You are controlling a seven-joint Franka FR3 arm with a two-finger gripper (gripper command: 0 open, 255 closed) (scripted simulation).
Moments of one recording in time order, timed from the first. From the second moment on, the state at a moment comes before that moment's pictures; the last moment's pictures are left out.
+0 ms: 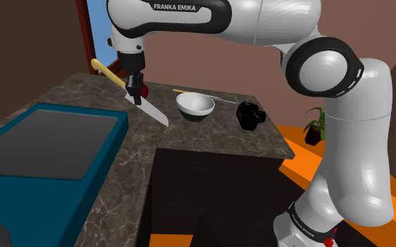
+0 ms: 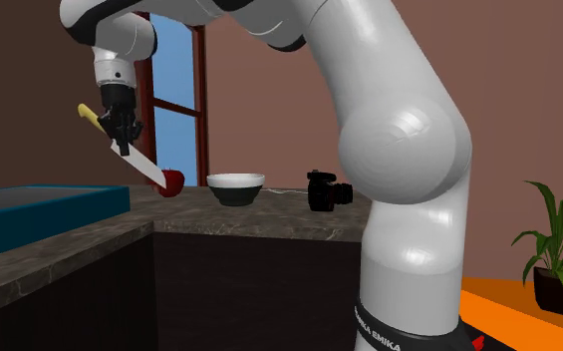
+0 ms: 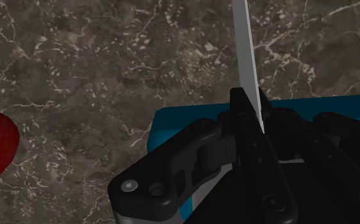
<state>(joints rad) 0.44 0.49 0.13 -1.21 -0.07 1.60 -0.39</state>
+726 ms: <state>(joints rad) 0.45 0.55 0.13 -1.23 -0.08 1.68 -0.37</state>
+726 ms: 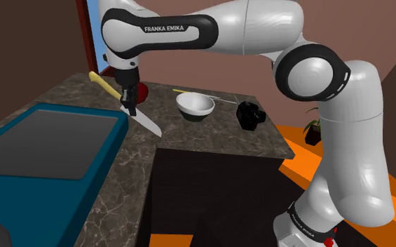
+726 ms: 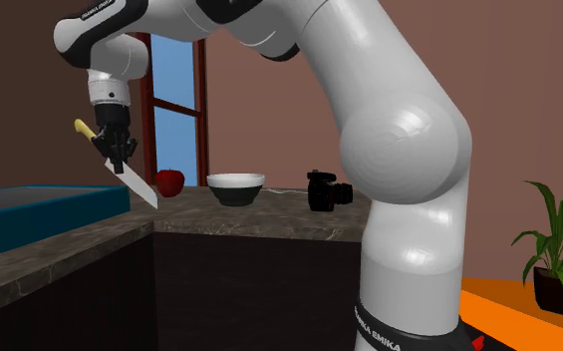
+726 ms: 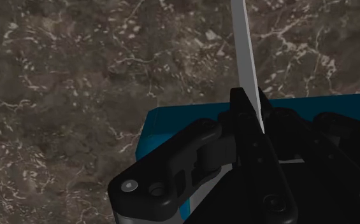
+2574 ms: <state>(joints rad) 0.44 0.60 0.12 -1.42 -0.09 1.91 -0.36</state>
